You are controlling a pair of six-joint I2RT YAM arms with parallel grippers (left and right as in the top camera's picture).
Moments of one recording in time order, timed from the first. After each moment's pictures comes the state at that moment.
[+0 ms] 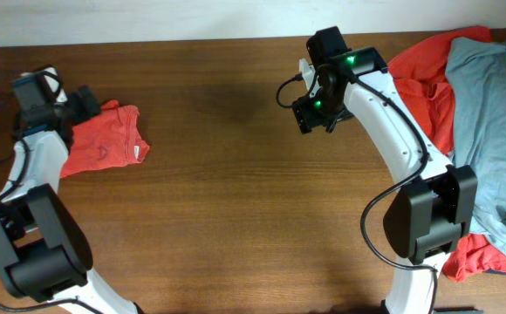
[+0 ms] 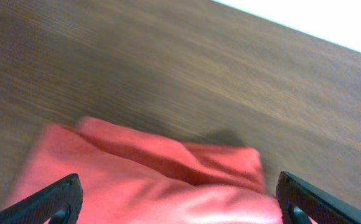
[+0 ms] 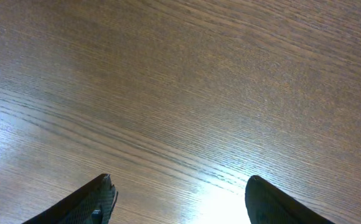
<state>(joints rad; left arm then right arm) 0.35 1.94 1.37 -0.16 0.02 -0.07 0.28 2.05 1.91 -1.21 -0.04 -0.02</state>
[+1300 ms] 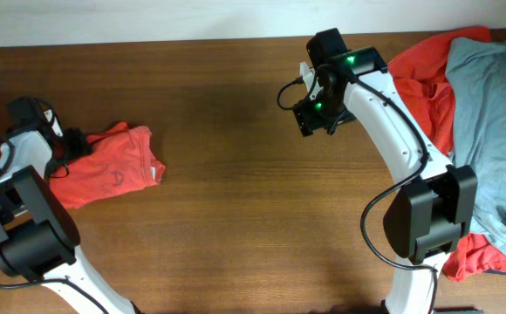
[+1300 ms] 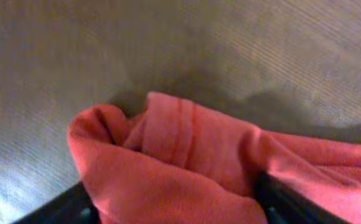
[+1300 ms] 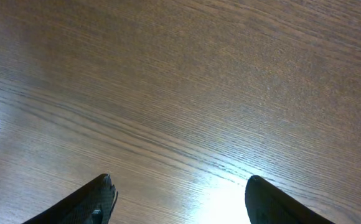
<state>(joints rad) 0.45 2.12 1.46 -0.57 0.00 -0.07 0.28 2.05 1.91 -1.24 -0.04 -0.03</state>
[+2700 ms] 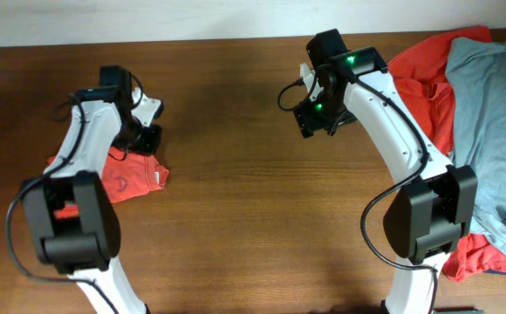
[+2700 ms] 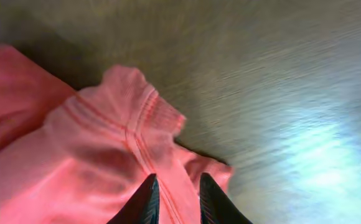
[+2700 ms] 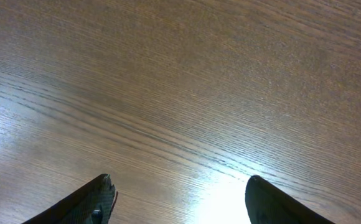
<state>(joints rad) 0.05 2.05 1.58 -1.00 0.07 0.32 0.28 2.05 1.91 -1.26 -0.04 -0.03</state>
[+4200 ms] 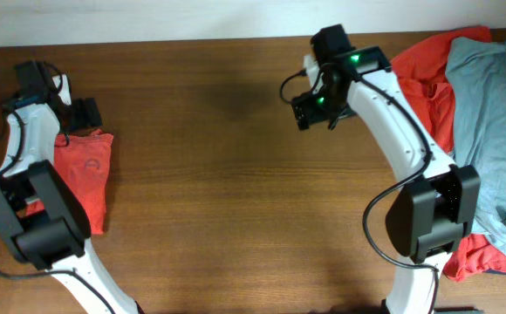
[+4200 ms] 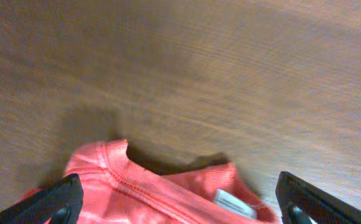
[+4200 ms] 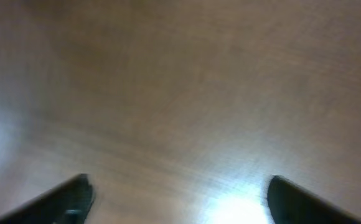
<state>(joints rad) 0.35 2.15 1.72 -0.66 -0.03 0.08 0.25 2.05 1.91 -1.16 -0.04 0.01</state>
